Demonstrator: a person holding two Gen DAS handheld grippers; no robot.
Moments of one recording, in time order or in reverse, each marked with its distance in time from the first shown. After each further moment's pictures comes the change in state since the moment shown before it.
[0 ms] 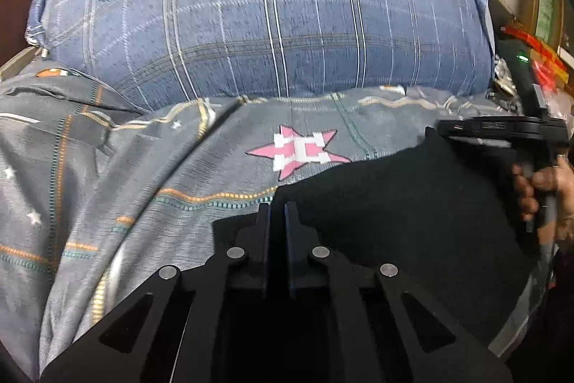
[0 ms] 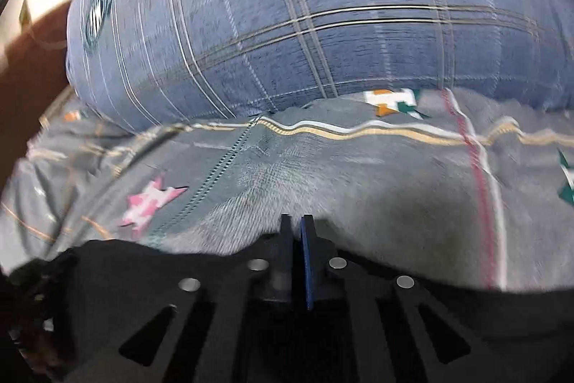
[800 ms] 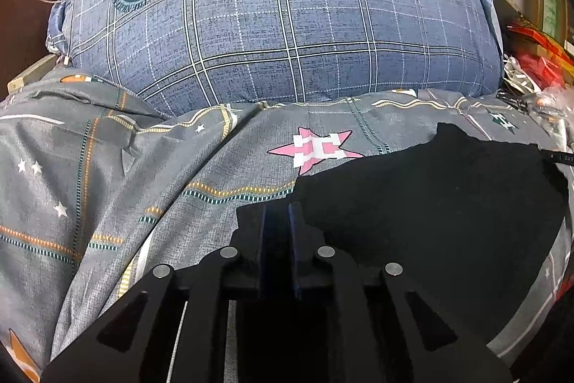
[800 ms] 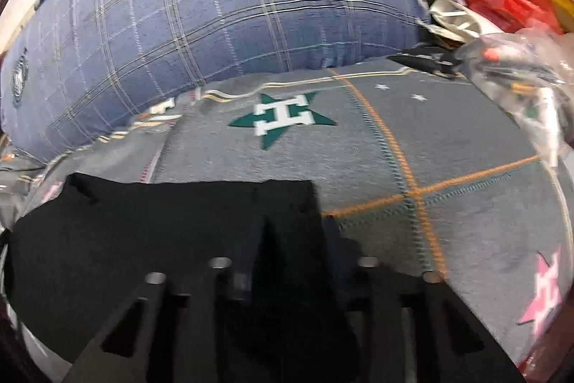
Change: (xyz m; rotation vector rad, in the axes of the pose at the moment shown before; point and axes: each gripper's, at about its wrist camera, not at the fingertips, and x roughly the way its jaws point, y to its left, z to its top) left arm -0.008 0.001 -0.009 0.025 -0.028 0.080; right arm -0.145 -0.183 -0.076 0.148 -0.093 -0.359
